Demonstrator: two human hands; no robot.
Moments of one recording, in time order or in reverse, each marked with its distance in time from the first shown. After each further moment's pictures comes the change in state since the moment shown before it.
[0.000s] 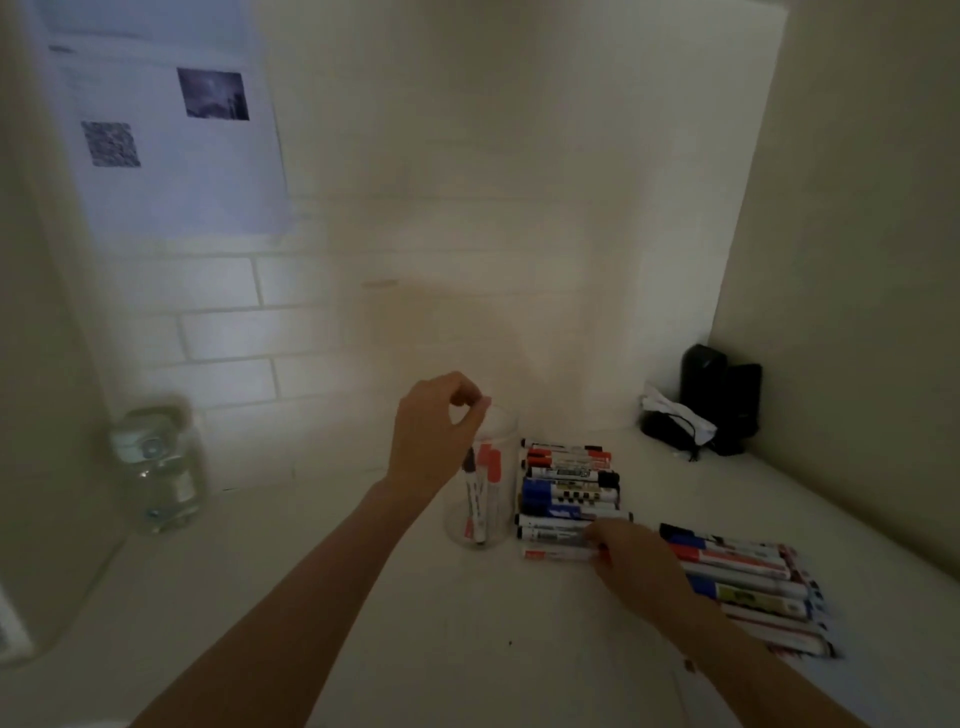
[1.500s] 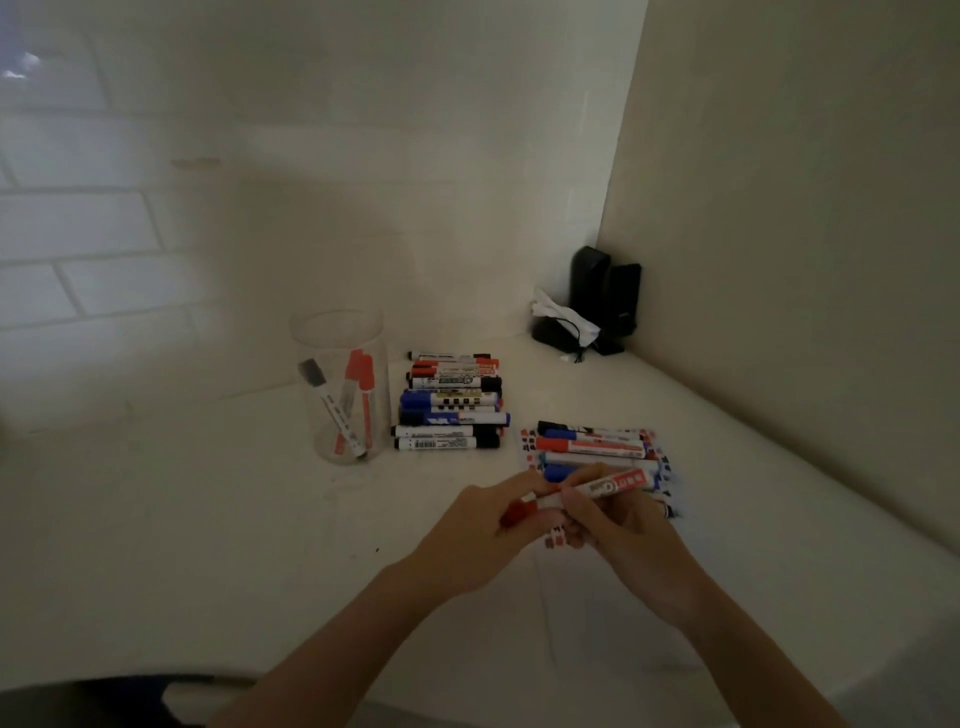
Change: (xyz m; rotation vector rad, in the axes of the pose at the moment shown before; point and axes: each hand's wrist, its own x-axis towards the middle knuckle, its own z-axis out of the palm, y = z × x) left_hand -0.147 0.102 0.106 -0.444 -0.821 0.029; right_hand -0.123 0.044 -0.050 1.338 0.060 0.170
